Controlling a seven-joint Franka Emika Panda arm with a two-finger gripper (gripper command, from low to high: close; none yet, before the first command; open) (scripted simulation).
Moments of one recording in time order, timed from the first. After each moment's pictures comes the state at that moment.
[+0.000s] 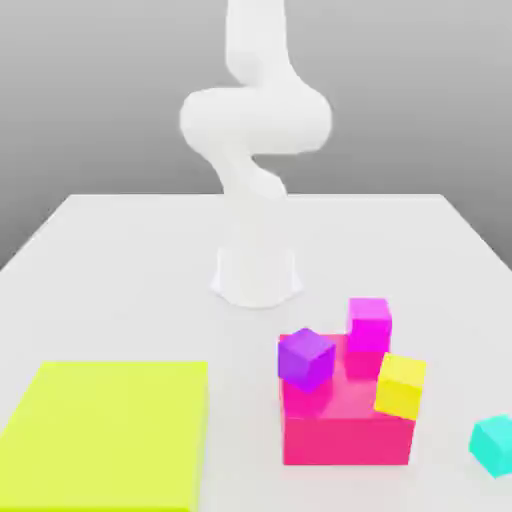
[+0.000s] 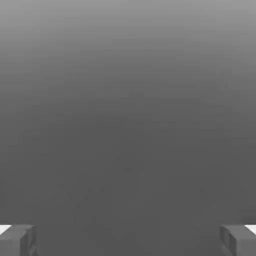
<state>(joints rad) 0.06 -0.71 -0.01 -2.30 0.00 2.33 0.70</state>
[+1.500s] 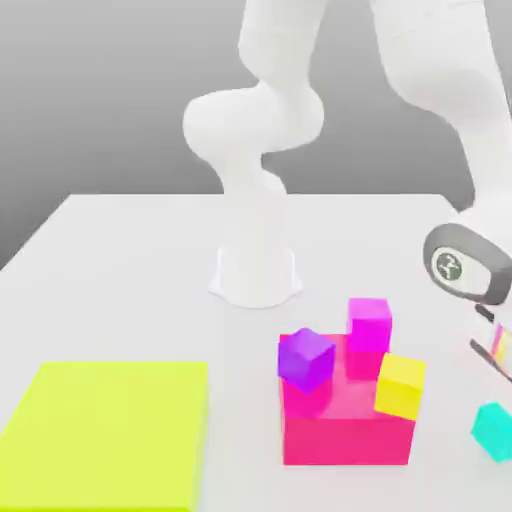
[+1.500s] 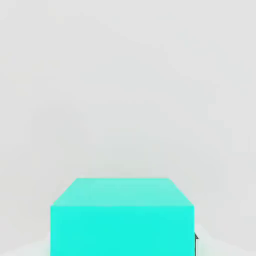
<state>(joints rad) 0.51 0.35 0.12 -2.33 -0.09 2.68 -0.39</state>
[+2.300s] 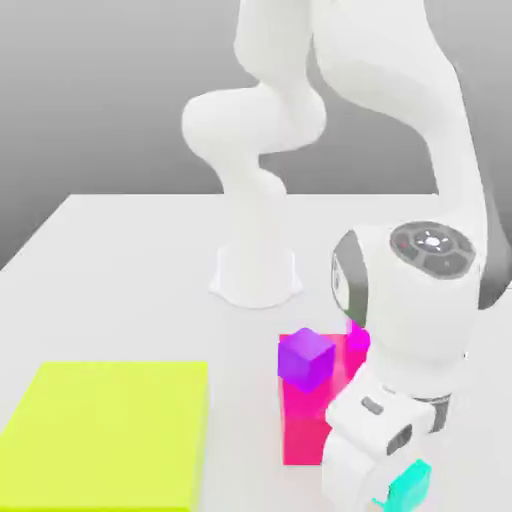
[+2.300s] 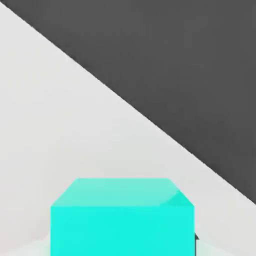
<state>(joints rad) 0.44 0.35 -0.20 -2.34 0.20 2.67 0.37</state>
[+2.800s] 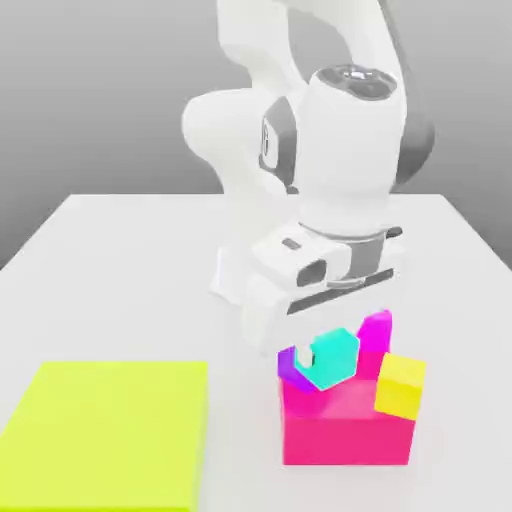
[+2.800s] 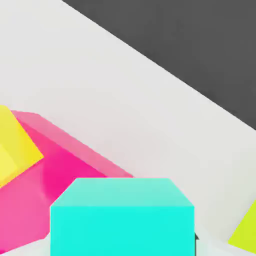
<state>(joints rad) 0.44 -0.19 -0.26 -2.65 -0.12 2.46 0.44</state>
